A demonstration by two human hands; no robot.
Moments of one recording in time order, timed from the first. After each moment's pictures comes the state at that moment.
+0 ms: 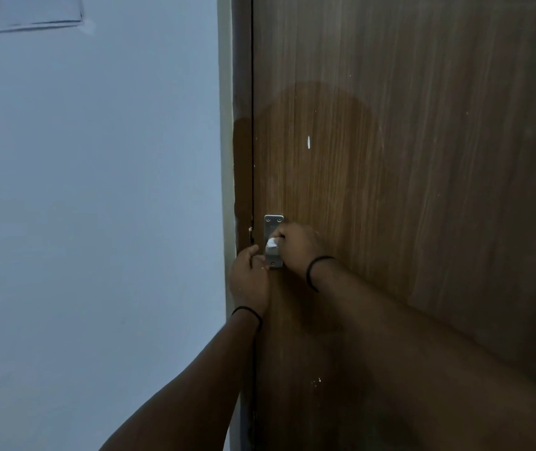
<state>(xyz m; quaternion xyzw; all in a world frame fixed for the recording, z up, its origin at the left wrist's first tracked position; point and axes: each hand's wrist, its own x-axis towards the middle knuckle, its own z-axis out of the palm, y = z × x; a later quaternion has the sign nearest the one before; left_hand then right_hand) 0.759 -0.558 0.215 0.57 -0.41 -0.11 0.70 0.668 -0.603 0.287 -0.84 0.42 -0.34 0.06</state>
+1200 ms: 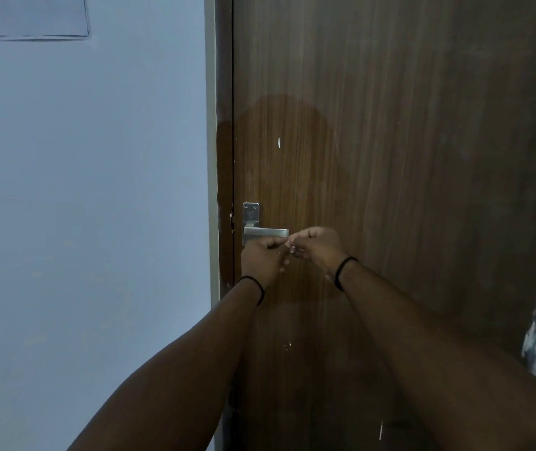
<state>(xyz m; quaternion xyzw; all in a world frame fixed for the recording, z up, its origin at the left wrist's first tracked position) 0.695 -0.486 0.232 0.51 -0.56 -0.22 0.62 0.567 -0.524 0.262 -0.63 0.39 -0.51 0.43</state>
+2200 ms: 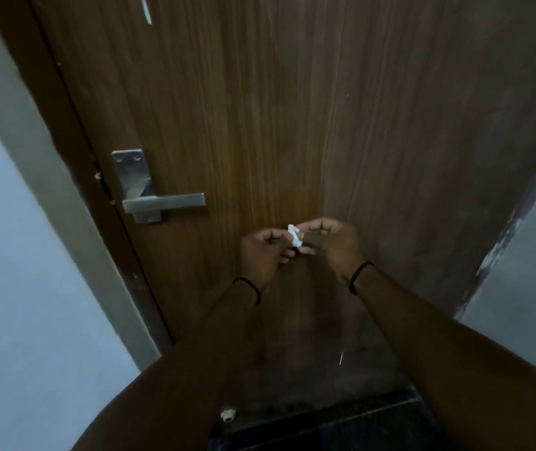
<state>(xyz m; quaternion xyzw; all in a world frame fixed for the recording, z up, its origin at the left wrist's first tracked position) 0.602 -0.651 0.151 0.48 -0.49 -0.47 0.55 0.459 -0.669 0.151 -0.49 0.42 -0.57 0.51</state>
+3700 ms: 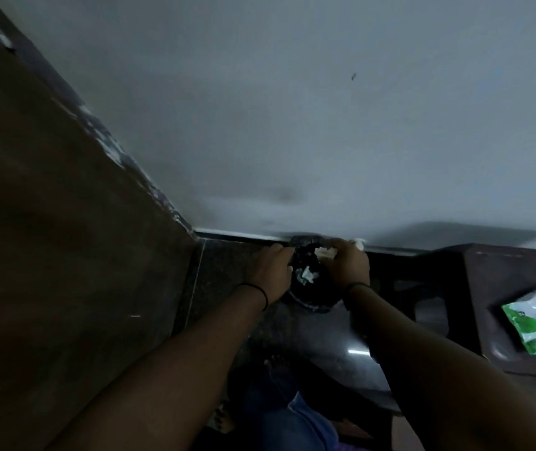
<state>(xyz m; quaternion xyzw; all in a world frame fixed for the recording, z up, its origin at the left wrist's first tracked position) 0.211 -0.428 0.027 0.06 -0.95 -0.25 -0.17 0.150 -0.260 0.013 0.04 0.92 -0.34 0.17</state>
